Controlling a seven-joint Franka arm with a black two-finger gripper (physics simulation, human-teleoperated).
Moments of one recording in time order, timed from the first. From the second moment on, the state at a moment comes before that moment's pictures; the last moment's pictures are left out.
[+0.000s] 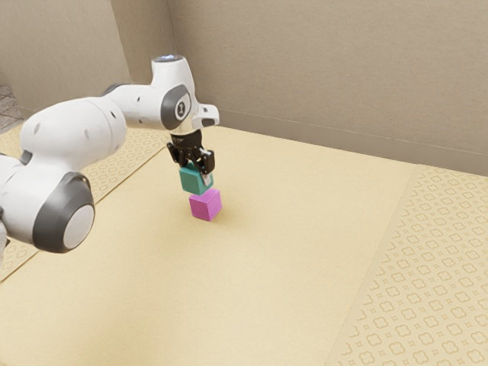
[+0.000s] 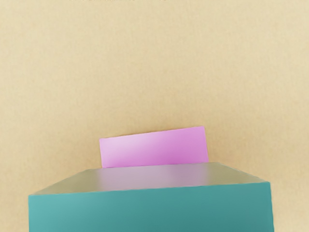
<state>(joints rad) -0.18 0.78 0.40 -1.18 -0.30 1.95 0.34</state>
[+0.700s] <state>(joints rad) -0.18 0.81 0.40 -1.16 -0.31 1.99 0.41</state>
